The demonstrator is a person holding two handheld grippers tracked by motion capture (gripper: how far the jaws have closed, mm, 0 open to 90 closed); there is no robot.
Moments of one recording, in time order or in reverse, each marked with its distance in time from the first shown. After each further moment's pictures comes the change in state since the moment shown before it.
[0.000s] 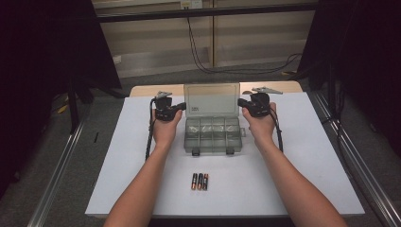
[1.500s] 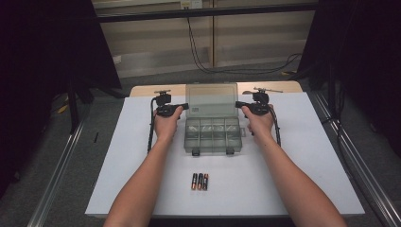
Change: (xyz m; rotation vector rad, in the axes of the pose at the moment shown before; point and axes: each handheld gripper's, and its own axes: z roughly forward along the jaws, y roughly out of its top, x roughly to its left) left arm 0.026 0.000 0.033 0.103 -0.073 -0.219; right arm -0.028 -0.009 0.033 0.100 0.104 0.206
